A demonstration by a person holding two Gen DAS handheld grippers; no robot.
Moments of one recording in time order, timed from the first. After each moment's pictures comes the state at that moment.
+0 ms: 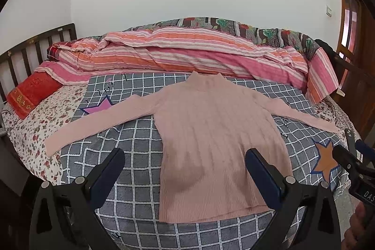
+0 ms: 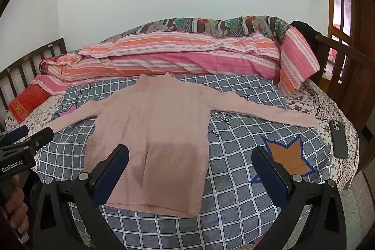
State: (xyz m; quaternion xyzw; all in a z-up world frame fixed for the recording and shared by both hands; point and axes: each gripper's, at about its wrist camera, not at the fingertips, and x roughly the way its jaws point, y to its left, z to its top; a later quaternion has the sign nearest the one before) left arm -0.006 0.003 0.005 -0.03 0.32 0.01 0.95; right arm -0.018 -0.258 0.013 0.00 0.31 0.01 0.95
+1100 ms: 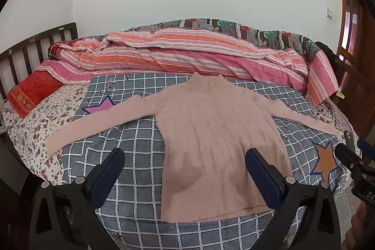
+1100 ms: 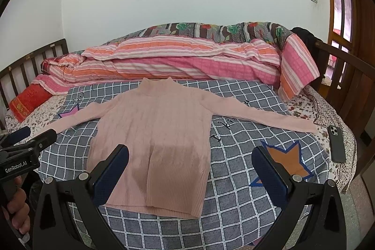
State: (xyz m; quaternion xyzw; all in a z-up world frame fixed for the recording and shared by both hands) left arm -0.007 0.007 0.009 -0.03 0.31 0.01 0.95; right arm -0.023 -0.251 0.022 -0.01 0.30 0.01 0.95
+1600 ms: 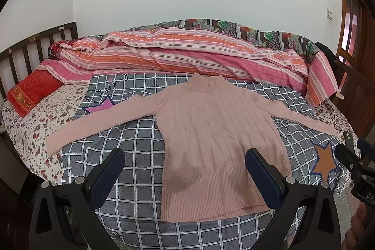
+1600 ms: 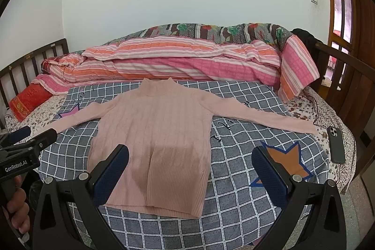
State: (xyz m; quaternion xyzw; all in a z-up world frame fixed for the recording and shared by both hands) left arm -0.007 0.006 0.010 -0.03 0.31 0.01 0.95; right arm -0.025 -0.249 0.023 -0.01 0.29 0.01 0.96
